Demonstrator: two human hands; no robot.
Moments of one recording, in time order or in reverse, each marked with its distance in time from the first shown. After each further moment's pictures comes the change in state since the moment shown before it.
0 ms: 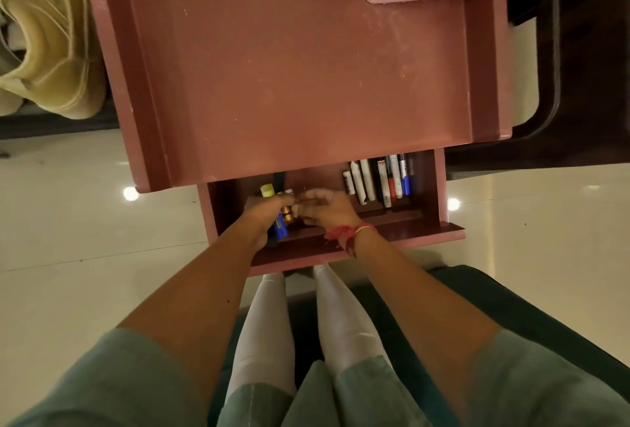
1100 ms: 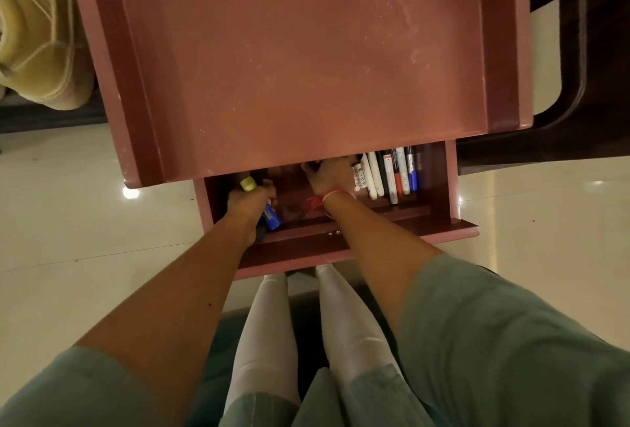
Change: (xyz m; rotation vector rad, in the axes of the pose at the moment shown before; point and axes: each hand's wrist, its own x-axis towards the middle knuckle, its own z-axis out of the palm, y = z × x) left_hand 0.022 -0.002 -0.017 -0.129 0.103 0.061; right_hand 0.063 -0.016 0.006 -0.921 0.489 -0.169
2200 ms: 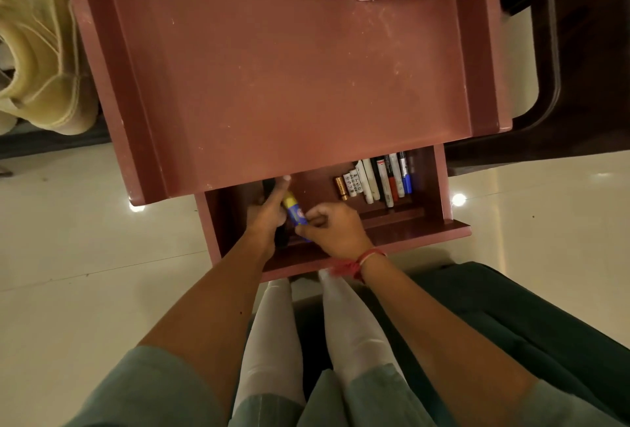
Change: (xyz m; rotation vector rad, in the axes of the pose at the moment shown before) left_hand -0.022 -0.008 0.022 -0.016 -0.013 -0.037; right_hand -0.087 0.027 -0.027 0.456 -0.232 -0.097
